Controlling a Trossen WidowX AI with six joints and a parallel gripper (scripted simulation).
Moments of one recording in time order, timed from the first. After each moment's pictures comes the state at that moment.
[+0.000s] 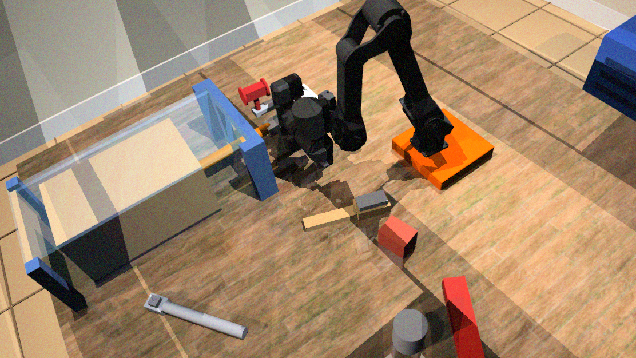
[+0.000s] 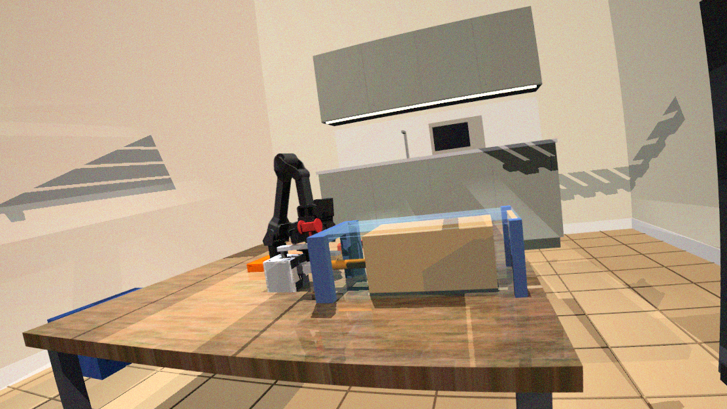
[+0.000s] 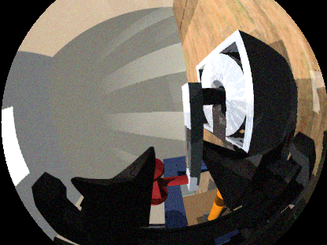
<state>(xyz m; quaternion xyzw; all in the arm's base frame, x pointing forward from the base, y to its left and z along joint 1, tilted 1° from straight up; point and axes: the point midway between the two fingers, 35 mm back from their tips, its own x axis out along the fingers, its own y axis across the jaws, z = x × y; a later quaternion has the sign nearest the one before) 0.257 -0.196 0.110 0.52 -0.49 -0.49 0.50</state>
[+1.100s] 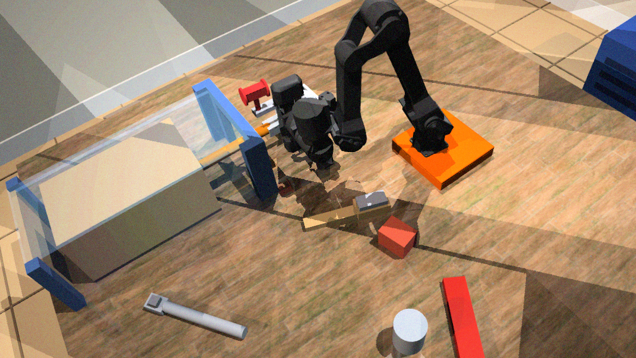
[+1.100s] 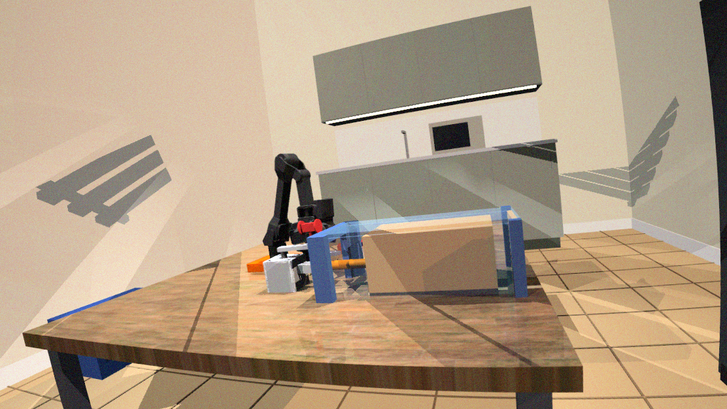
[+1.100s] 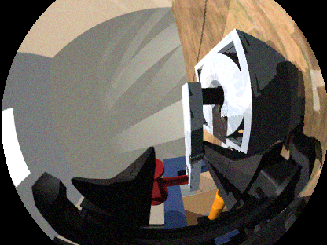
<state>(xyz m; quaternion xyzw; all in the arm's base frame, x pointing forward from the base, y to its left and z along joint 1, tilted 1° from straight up) 0.257 -0.195 0.107 0.52 -0.49 -0.49 0.50</state>
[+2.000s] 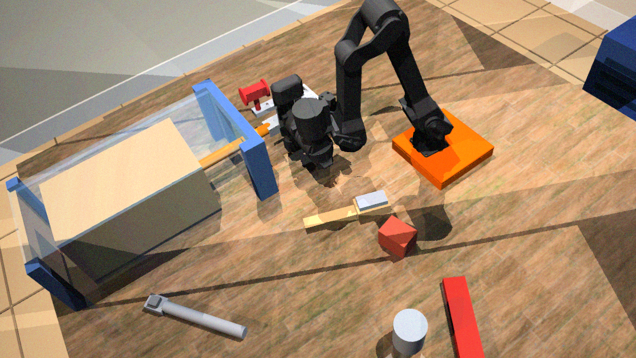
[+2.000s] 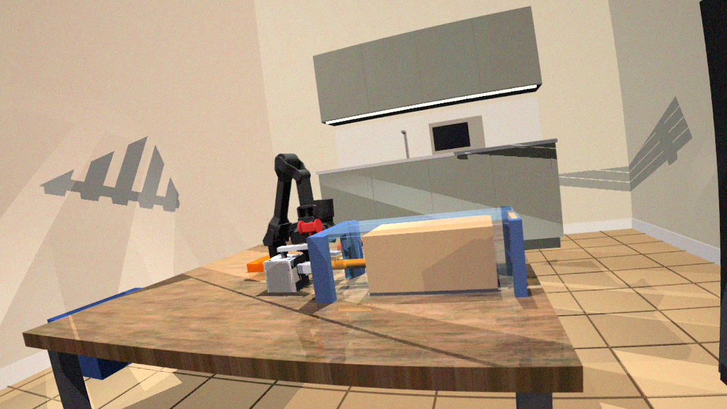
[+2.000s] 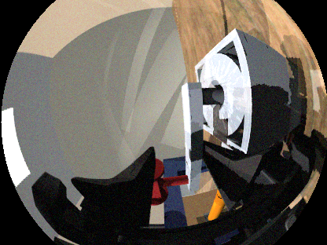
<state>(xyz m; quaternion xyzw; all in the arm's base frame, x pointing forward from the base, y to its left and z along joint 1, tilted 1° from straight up) 0.257 -0.195 0.107 0.52 -0.49 -0.49 0.50</state>
